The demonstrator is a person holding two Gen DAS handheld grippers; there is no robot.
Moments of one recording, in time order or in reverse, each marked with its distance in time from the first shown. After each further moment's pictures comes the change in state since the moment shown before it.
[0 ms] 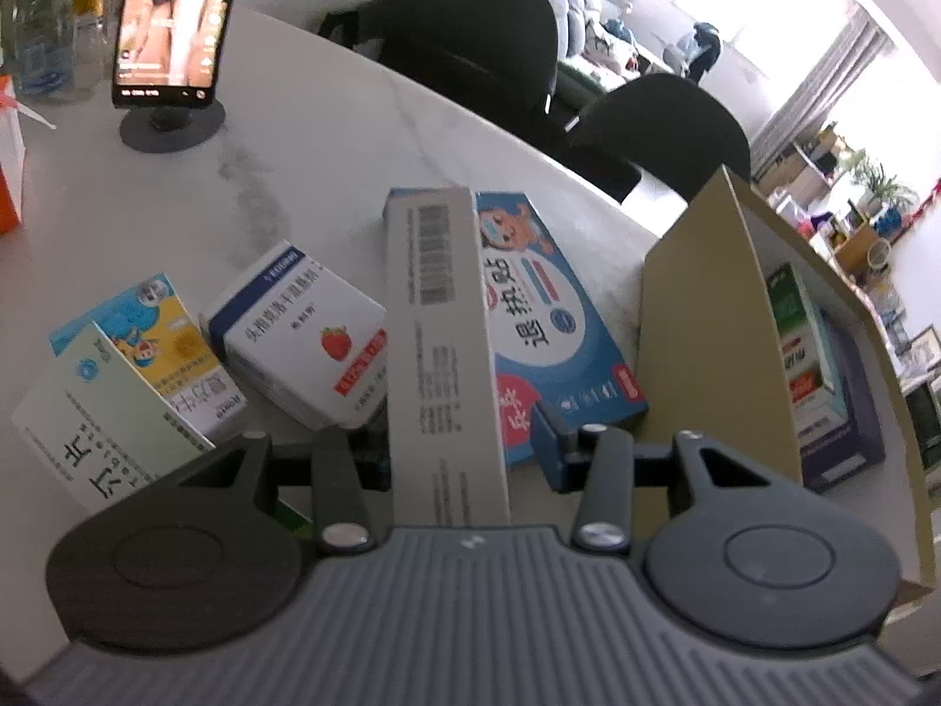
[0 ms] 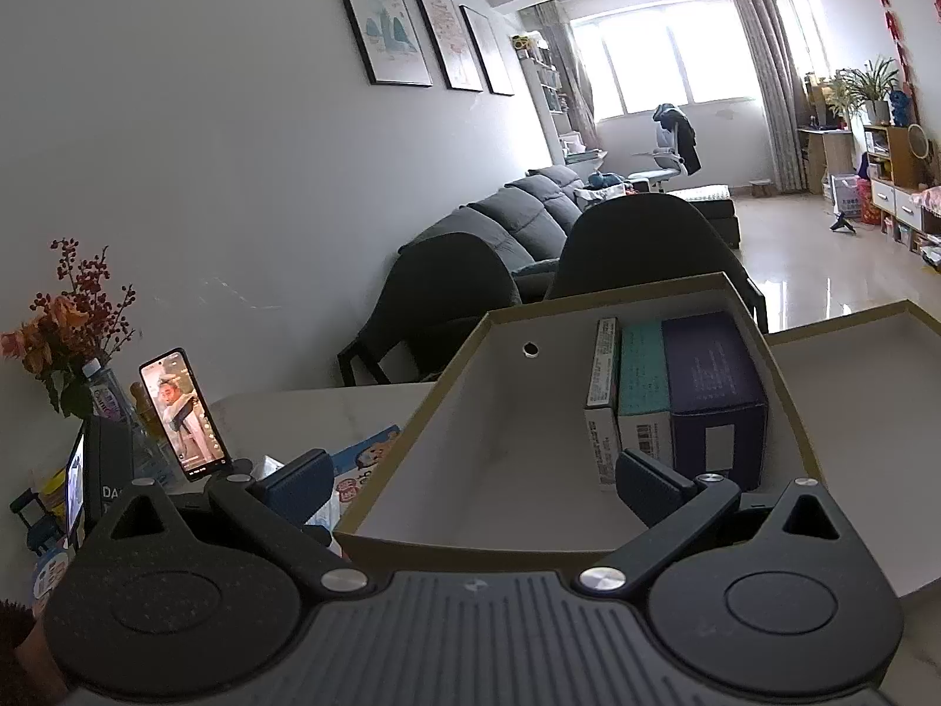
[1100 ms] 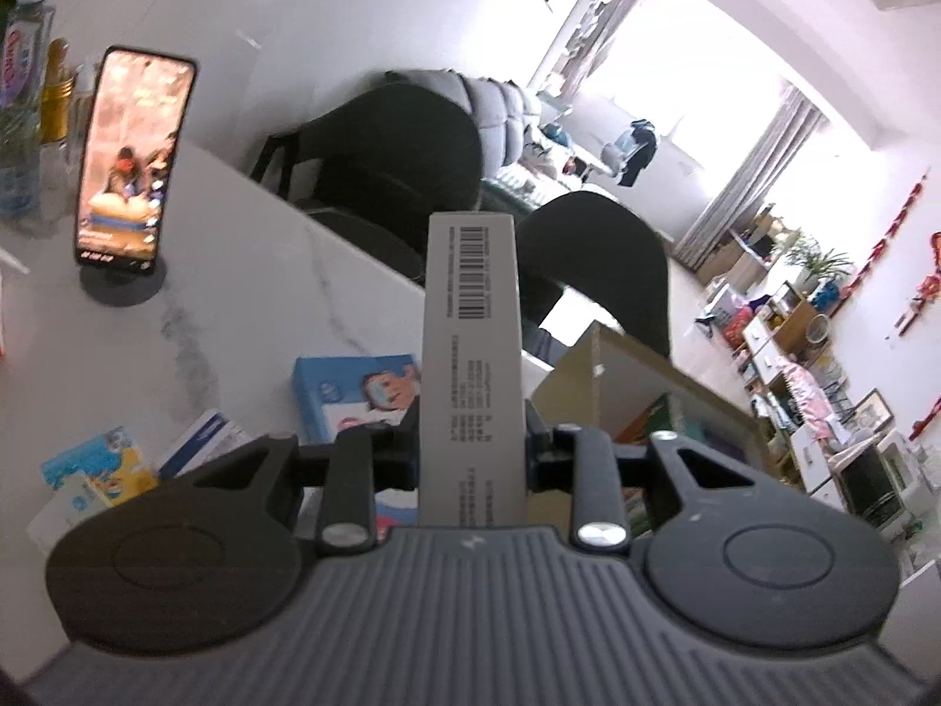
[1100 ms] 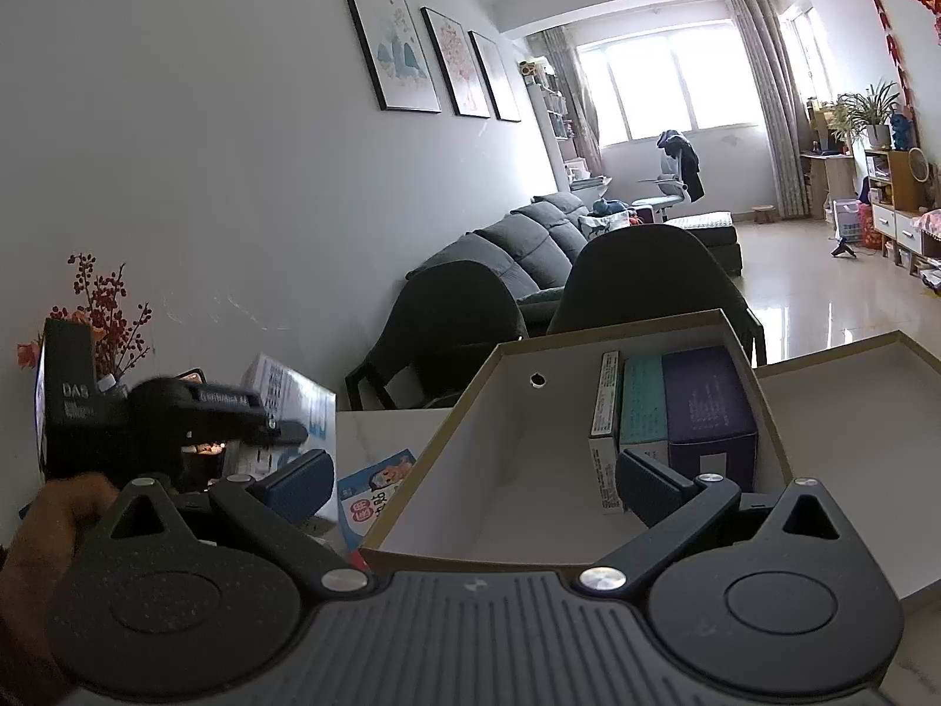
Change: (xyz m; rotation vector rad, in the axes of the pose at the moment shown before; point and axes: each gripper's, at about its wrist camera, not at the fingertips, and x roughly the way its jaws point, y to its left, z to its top) left arm -0.049 -0.052 0.033 0.029 -0.219 -0.134; right arm -0.028 0.004 0.003 -0.015 -0.053 0.005
